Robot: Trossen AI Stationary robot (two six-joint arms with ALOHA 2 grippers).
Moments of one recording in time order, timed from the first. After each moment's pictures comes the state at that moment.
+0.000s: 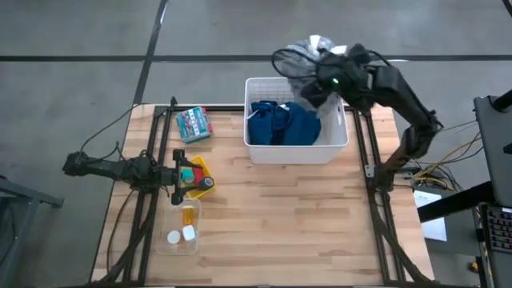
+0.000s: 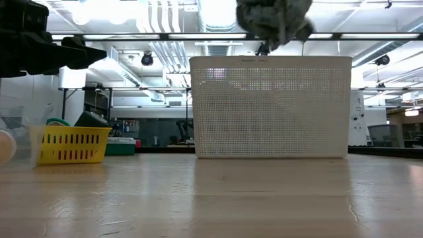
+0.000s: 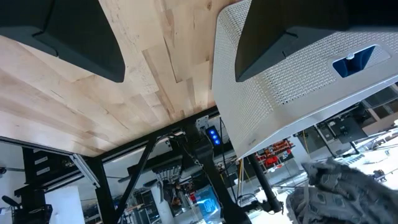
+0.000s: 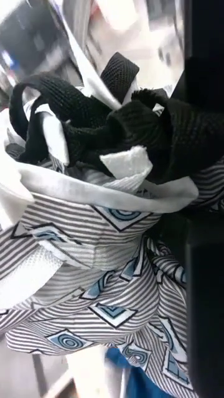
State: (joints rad) left arm -0.18 0.06 0.00 0.03 -0.14 0.41; right arm -0.24 1.64 2.29 -1.41 0.91 0.08
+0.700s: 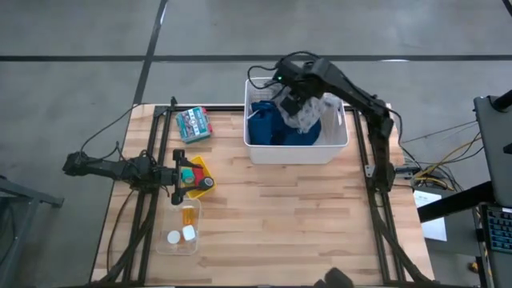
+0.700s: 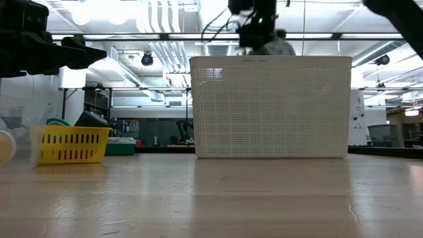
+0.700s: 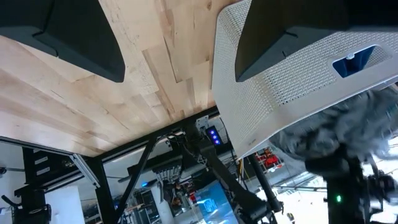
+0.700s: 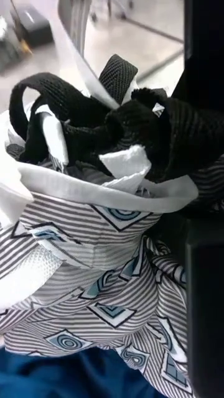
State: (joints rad) left arm -0.18 0.06 0.00 0.03 -0.14 0.41; right arm -0.48 1.99 2.28 -1.55 0.56 0.16
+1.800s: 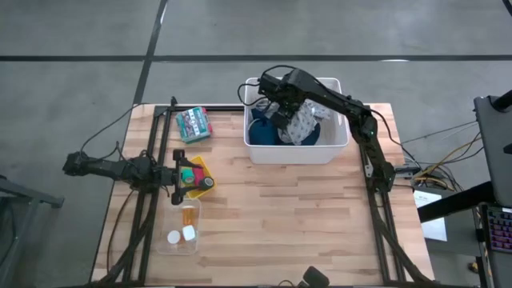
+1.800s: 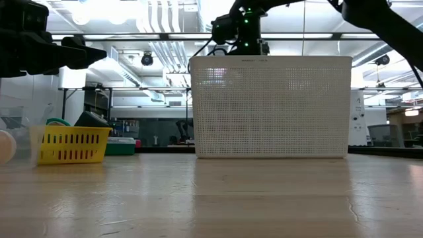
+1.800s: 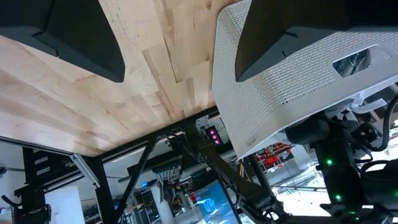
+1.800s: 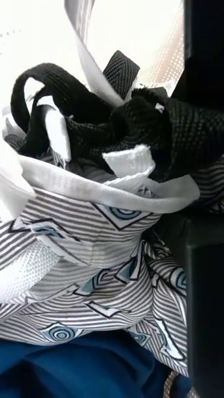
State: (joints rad) left arm -0.18 0.06 0.00 0.03 -0.14 0.41; right arm -0.47 2.17 2.28 -1.57 0.36 0.18
